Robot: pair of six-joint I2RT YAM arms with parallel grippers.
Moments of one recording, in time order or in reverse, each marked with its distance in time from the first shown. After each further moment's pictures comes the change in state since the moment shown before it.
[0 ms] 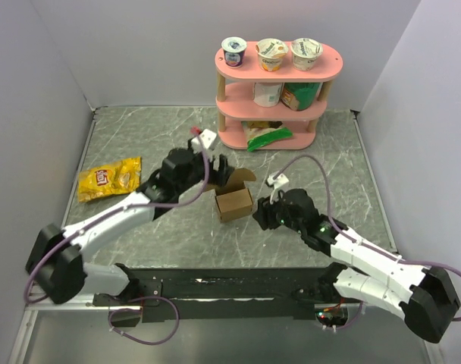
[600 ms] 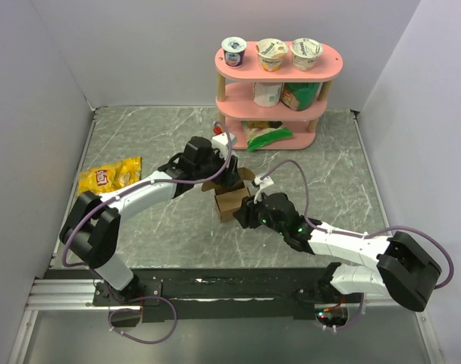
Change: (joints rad) left arm 0.070 0.356 0.258 -0.199 0.262 0.032; right arm 0.116 0.255 -0.085 0.421 0.023 0.190
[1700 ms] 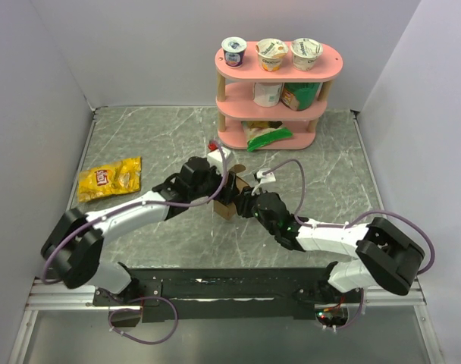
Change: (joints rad) left arm -0.094 -0.151 -0.209 0.092 -0.129 -0.081; right arm 0.034 0.166 0.024 0.241 0.296 0.082
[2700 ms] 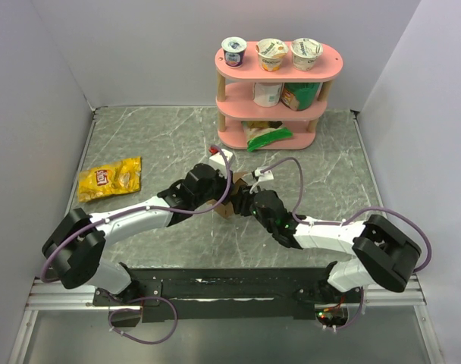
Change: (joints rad) left arm -0.085 -0.021 -0.047 0.094 -0.222 -0.031; right arm 0.000 0.038 0.034 -0.005 0.000 0.017
